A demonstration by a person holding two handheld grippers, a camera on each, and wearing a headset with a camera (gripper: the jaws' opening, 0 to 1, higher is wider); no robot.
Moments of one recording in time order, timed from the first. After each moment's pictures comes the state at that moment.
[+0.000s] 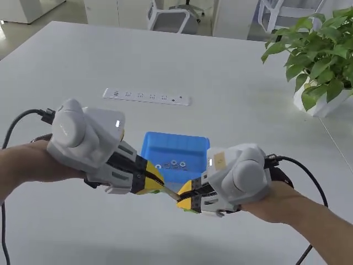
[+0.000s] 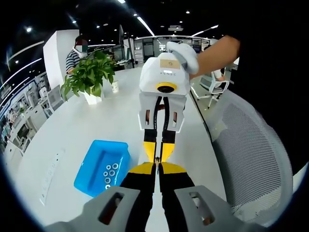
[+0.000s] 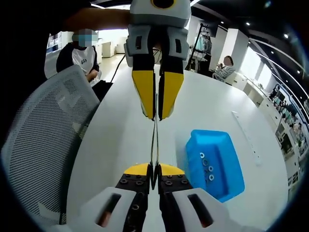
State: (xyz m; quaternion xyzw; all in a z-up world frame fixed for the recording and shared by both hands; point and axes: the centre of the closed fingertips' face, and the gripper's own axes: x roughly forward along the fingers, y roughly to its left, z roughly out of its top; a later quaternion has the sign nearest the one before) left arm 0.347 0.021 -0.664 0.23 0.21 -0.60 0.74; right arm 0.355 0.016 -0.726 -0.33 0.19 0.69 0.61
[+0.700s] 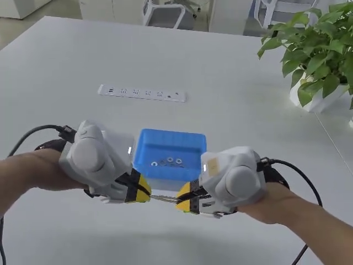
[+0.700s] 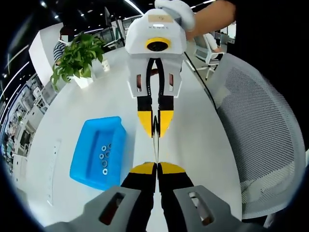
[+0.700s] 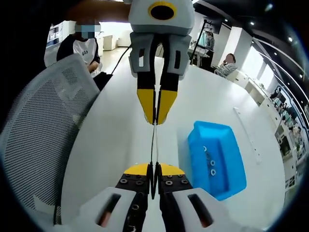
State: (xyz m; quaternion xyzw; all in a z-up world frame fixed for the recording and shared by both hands) left arm 0.349 0.037 -0.730 0.34 0.27 -0.58 0.69; right arm 0.358 0.008 -0.748 -0.37 0.20 0.68 0.60
